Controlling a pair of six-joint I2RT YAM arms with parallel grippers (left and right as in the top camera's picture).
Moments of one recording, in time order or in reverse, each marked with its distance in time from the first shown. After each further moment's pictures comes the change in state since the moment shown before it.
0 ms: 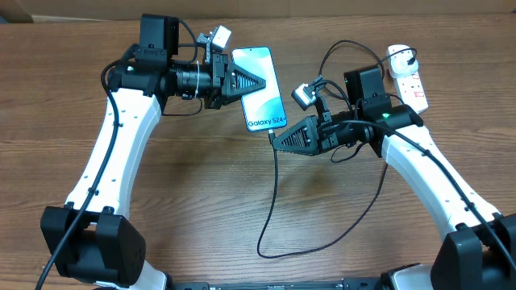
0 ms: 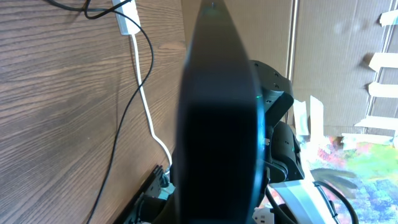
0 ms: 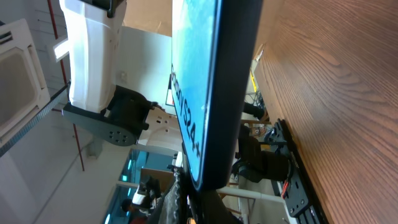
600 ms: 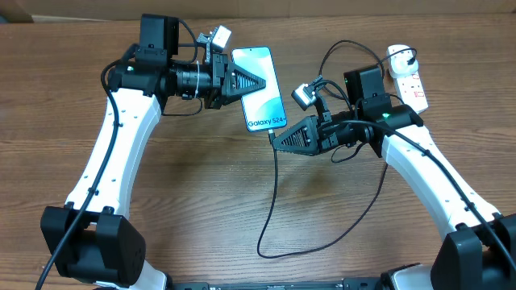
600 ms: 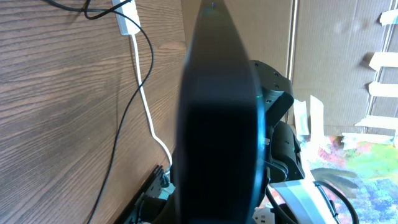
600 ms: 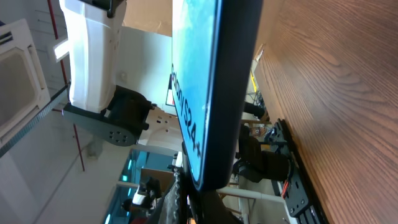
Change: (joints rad) left arm 0.000 0.000 0.000 0.000 0.000 0.003; right arm 0.000 0.000 0.000 0.000 0.000 0.004
